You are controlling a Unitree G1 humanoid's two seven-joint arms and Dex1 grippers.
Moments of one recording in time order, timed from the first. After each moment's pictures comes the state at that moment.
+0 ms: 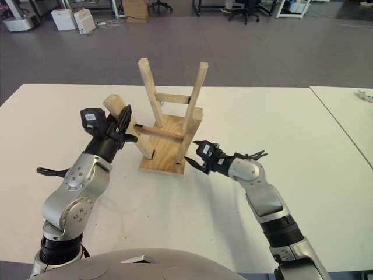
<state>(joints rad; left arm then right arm) -0.03 0.16 -0.15 -0.66 -0.42 0.56 0.20 -0.10 -0.51 0.23 -0.17 0.03 0.25 0.68</state>
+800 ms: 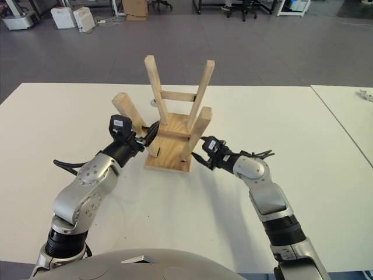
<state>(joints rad) -0.07 0.14 -0.21 -0.58 -0.36 0.65 -0.04 -0.10 -0.51 0.13 -0.18 0.04 0.29 0.65</state>
